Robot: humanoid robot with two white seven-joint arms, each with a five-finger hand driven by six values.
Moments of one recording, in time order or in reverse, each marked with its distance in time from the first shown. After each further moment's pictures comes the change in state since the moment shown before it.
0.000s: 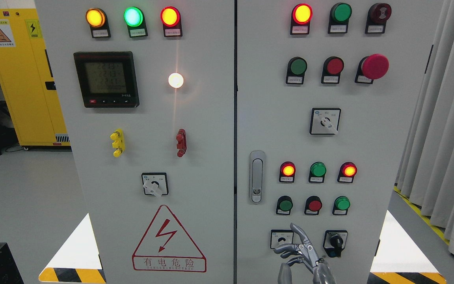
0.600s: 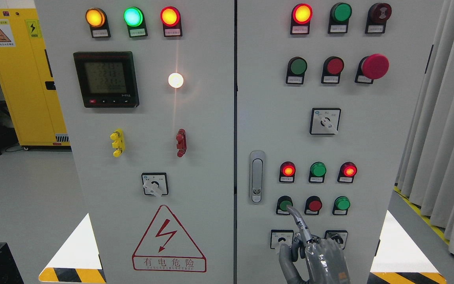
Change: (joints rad) left arm 0.000 0.000 0.000 0.000 0.000 0.000 0.000; right arm -0.098 0.003 -0.056 0.049 0.461 0.027 -0.086
